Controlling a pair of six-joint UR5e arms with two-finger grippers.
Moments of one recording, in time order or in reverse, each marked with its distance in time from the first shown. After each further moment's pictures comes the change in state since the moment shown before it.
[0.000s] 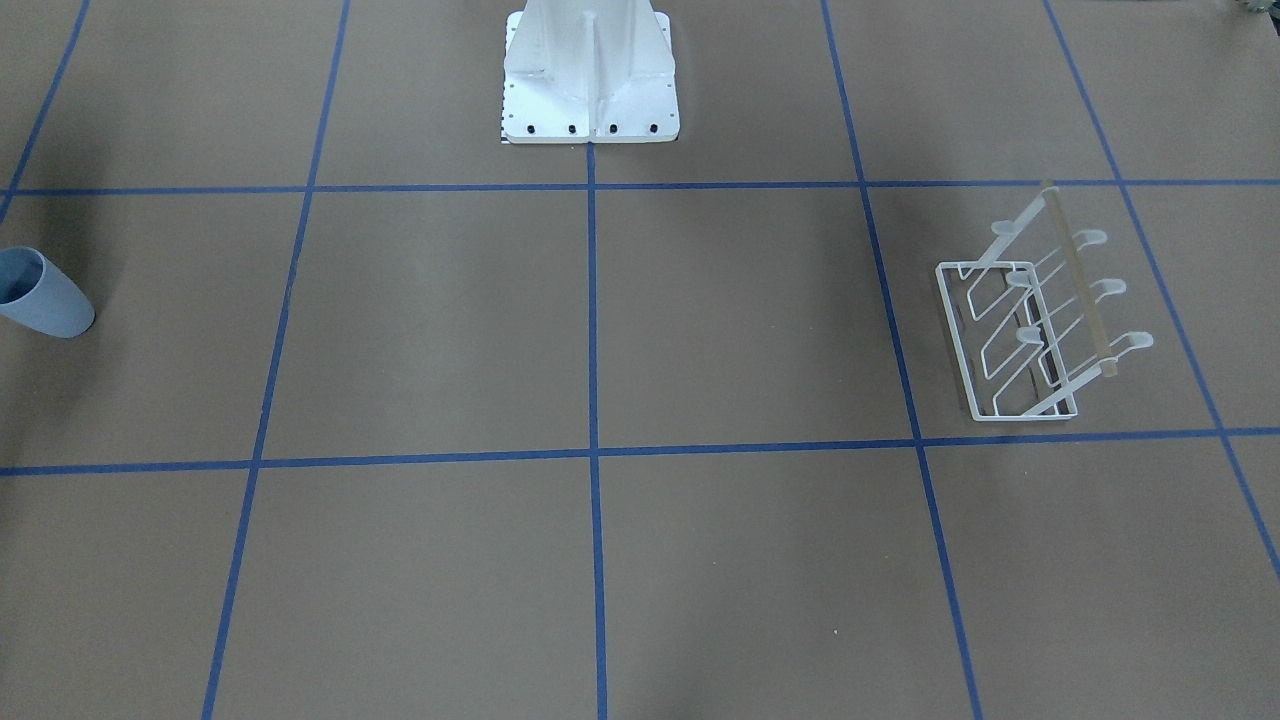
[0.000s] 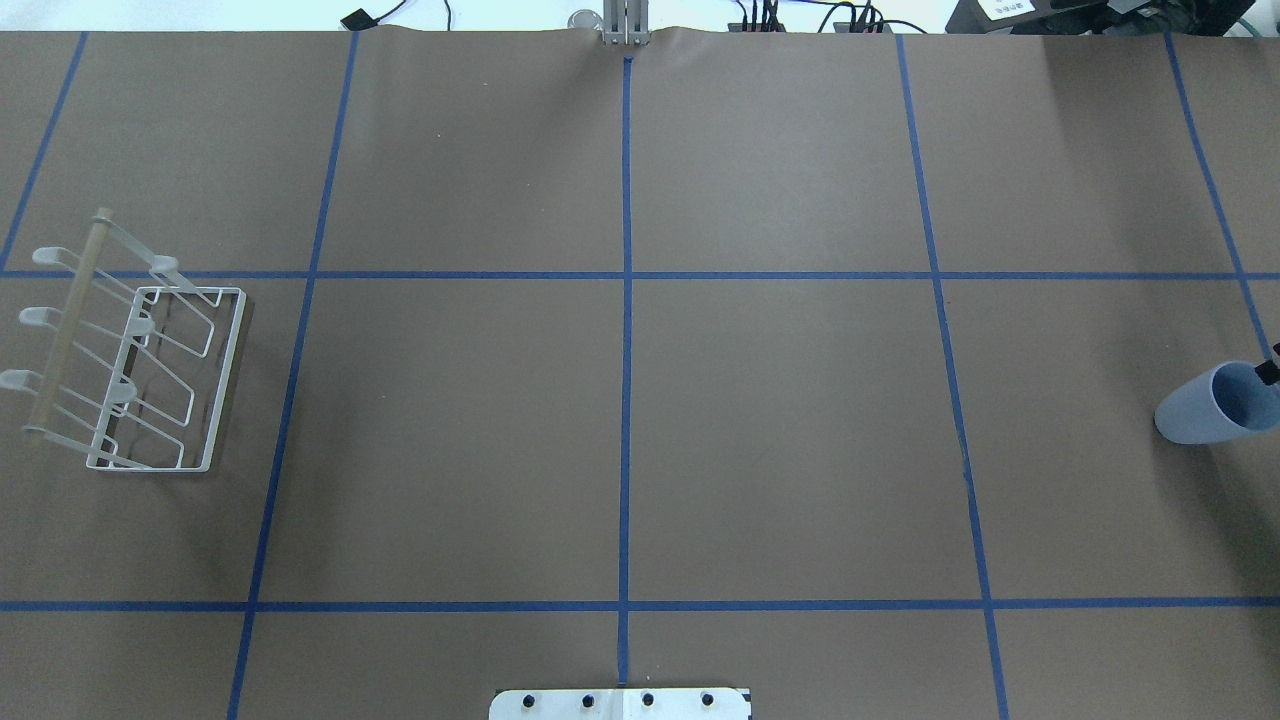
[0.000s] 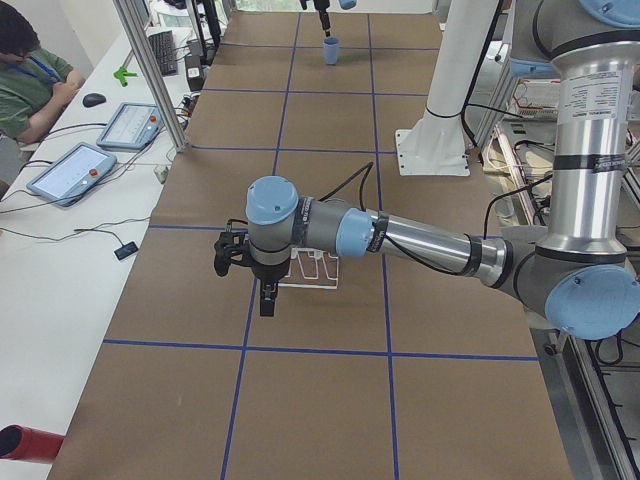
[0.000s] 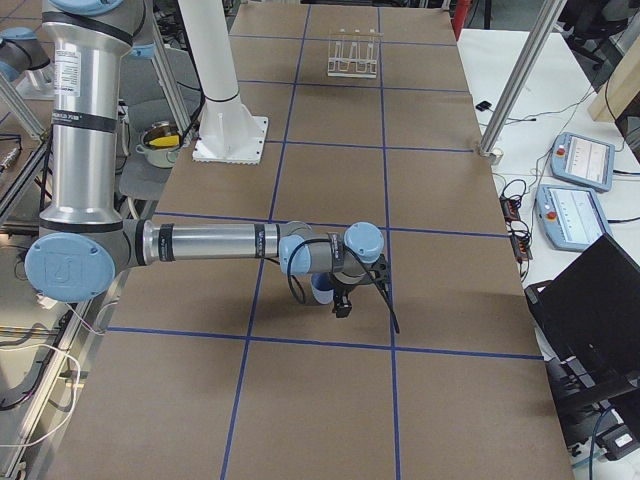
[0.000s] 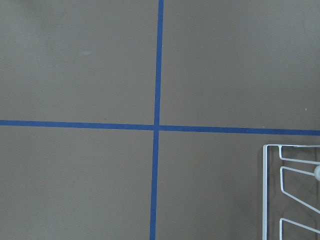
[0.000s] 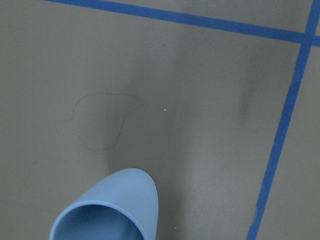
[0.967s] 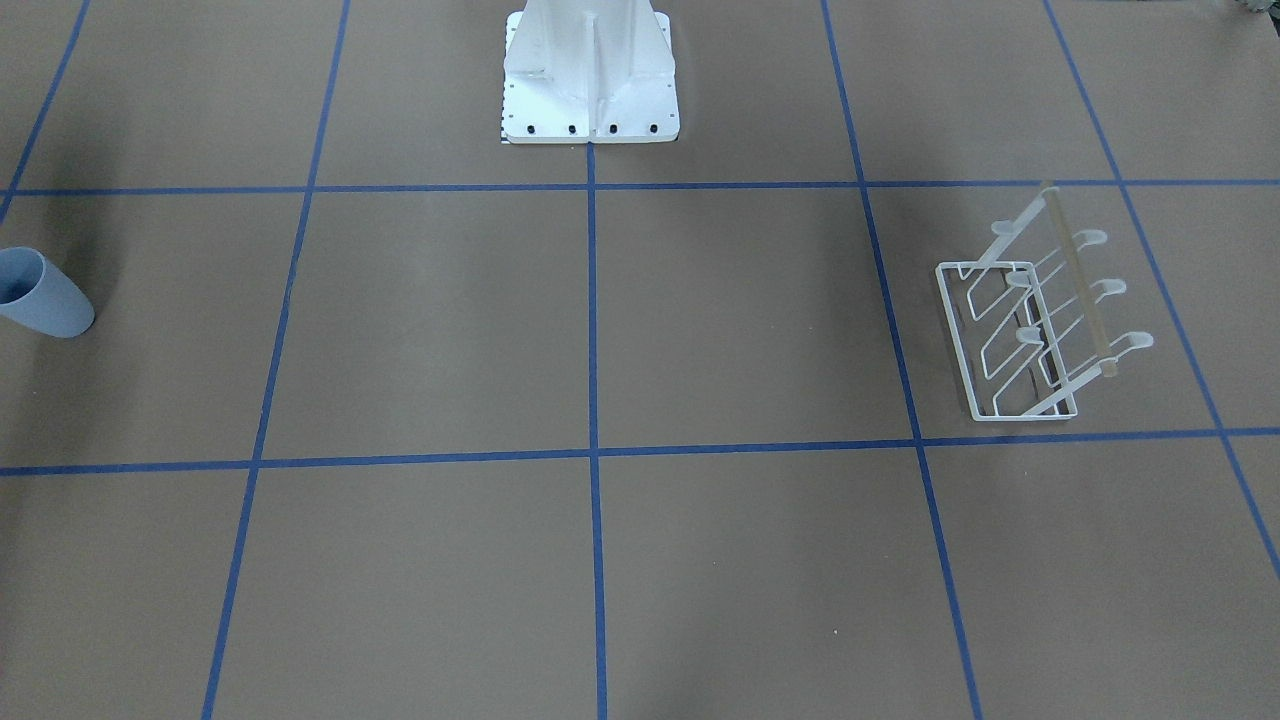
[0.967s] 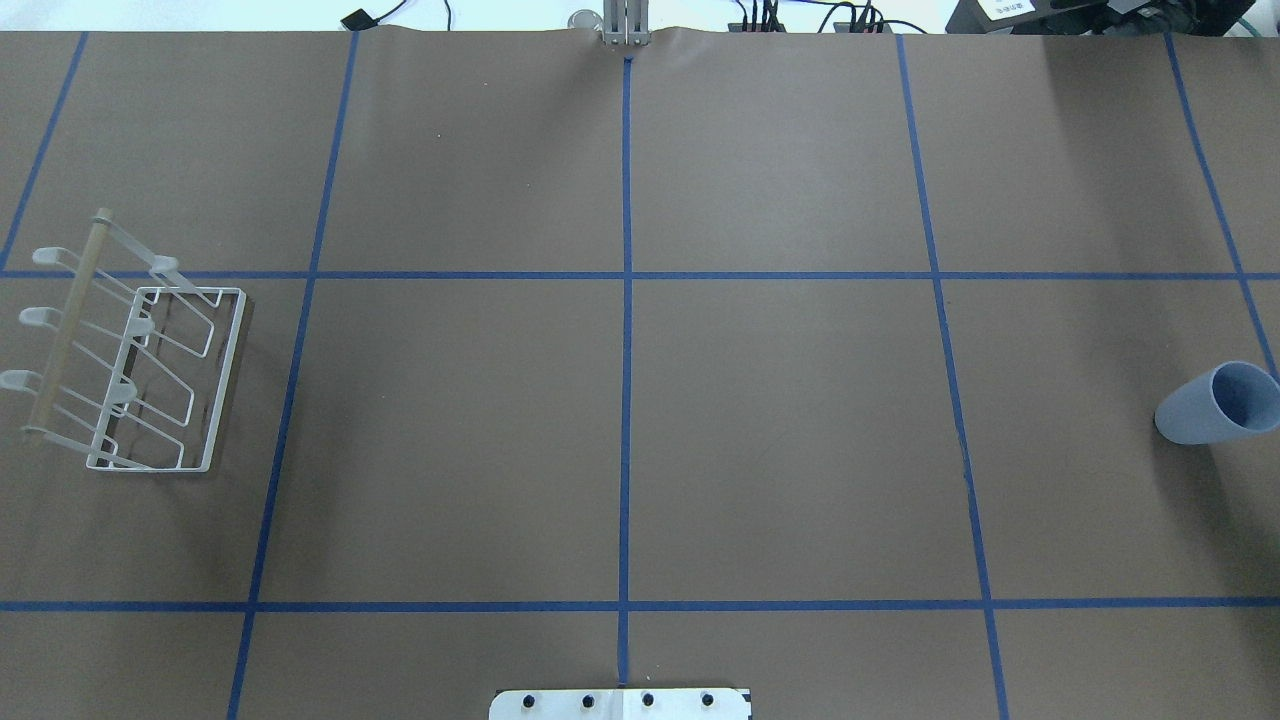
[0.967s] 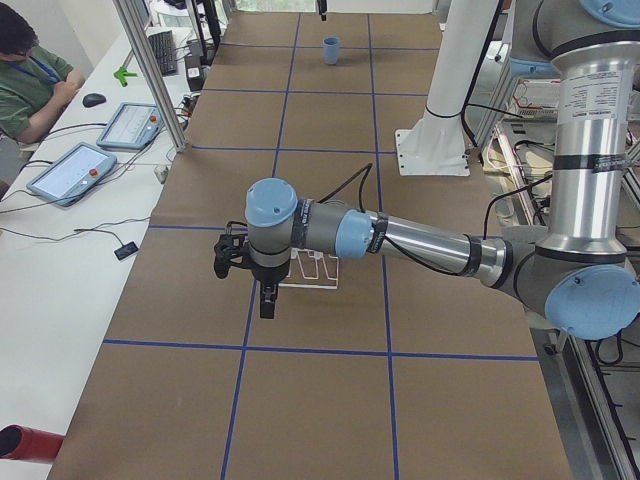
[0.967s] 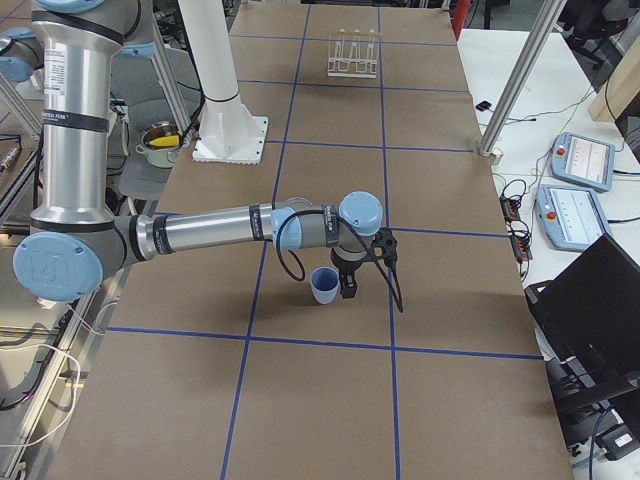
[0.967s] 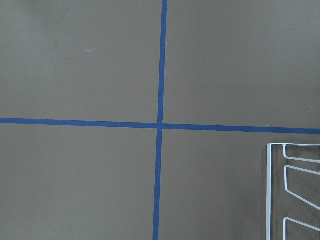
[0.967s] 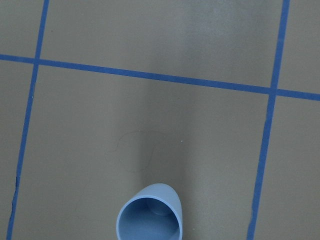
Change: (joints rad) left arm 0.000 0.000 0.007 0.000 0.002 0.001; right arm 0.091 -0.002 0.129 -0.094 0.011 -0.006
